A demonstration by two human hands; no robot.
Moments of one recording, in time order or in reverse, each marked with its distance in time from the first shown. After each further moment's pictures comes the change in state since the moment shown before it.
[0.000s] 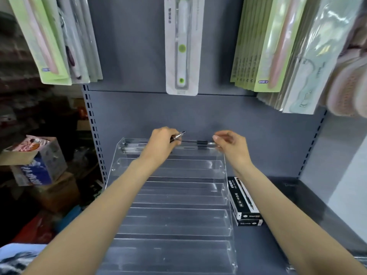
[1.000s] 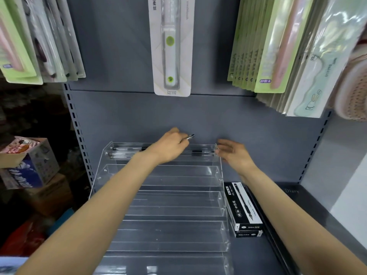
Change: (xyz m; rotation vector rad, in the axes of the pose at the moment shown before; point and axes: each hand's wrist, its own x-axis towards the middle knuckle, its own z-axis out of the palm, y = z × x) left_hand 0.043 0.007 0.032 0.064 -0.303 0.061; right_hand 0.032 0.032 -0.024 -0.203 -0.146 0.191
